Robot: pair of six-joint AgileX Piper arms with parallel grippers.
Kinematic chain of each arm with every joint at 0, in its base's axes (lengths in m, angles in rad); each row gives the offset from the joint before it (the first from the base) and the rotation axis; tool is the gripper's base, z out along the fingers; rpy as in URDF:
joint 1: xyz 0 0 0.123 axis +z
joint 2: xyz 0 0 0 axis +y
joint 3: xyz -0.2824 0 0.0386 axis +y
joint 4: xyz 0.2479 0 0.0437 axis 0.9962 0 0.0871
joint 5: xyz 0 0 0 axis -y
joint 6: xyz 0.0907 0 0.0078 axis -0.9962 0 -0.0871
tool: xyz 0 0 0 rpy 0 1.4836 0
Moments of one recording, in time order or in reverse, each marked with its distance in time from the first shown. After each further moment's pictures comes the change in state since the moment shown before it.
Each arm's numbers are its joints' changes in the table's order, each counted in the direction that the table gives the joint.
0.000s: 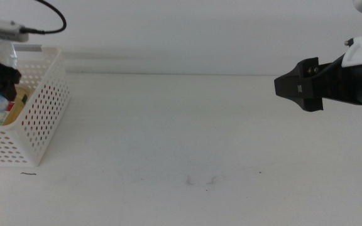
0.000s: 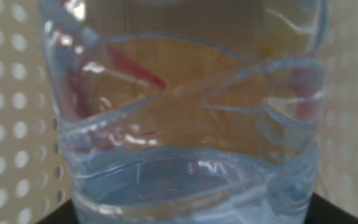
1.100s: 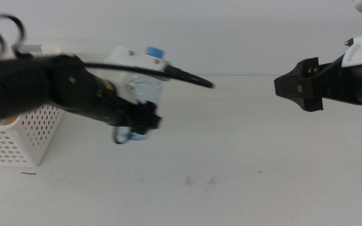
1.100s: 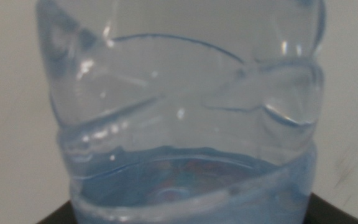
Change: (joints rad) left arm -0.642 -0.280 0.517 -0.279 0.538 0.014; right arm 0.000 0.000 0.000 0.000 0.000 0.000
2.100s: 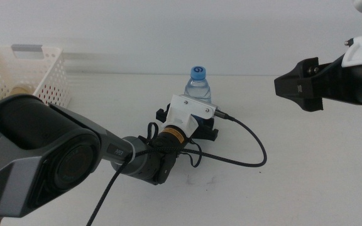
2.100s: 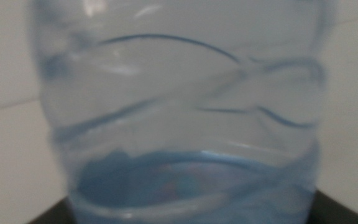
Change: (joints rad) left arm -0.186 0.744 -0.139 0.131 1.306 0.239; right arm 0.000 0.000 0.000 0.000 0.000 0.000
